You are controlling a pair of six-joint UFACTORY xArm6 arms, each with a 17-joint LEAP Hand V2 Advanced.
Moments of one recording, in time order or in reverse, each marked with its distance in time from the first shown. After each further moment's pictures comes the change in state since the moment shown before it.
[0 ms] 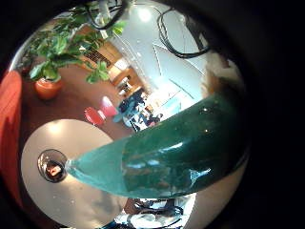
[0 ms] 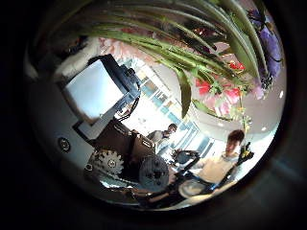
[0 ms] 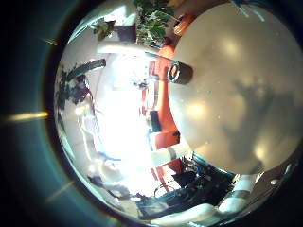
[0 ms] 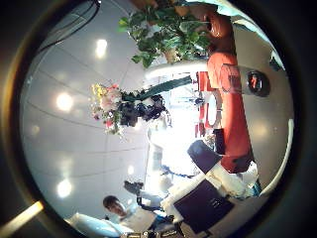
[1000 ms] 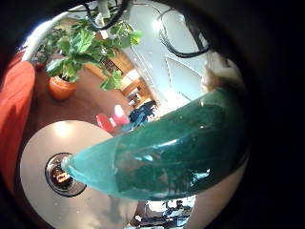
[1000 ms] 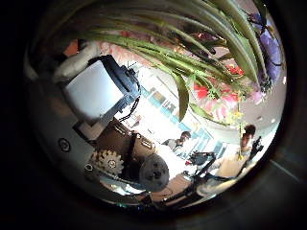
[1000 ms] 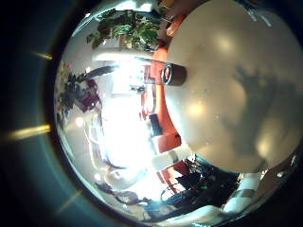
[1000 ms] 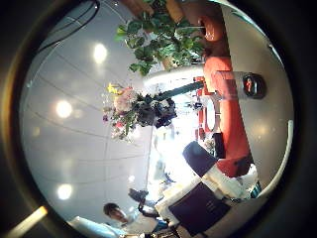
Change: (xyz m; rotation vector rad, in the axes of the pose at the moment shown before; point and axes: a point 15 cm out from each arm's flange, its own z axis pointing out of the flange) left arm -0.090 0.031 -0.004 0.073 -0.012 -0.094; right arm 0.016 -0.005 -0.002 0.034 0.009 0.049
